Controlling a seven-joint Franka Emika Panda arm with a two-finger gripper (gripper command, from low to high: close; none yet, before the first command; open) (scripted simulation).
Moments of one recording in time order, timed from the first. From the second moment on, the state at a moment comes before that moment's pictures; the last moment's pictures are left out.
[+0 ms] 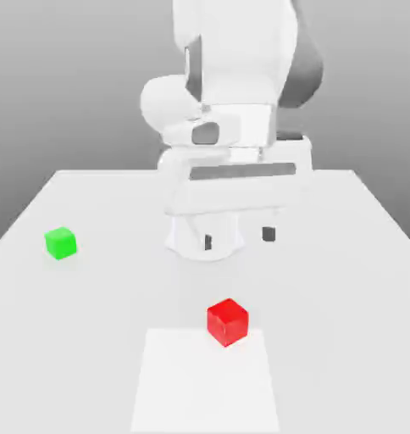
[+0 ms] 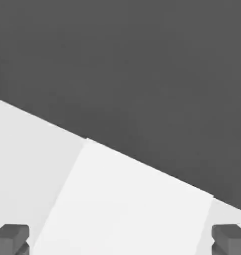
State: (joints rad) arm 0.14 -0.31 -0.04 -2.89 -0.05 2.72 0.41
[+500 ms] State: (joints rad) arm 0.14 0.14 -0.02 -2.95 -0.02 3.09 0.30
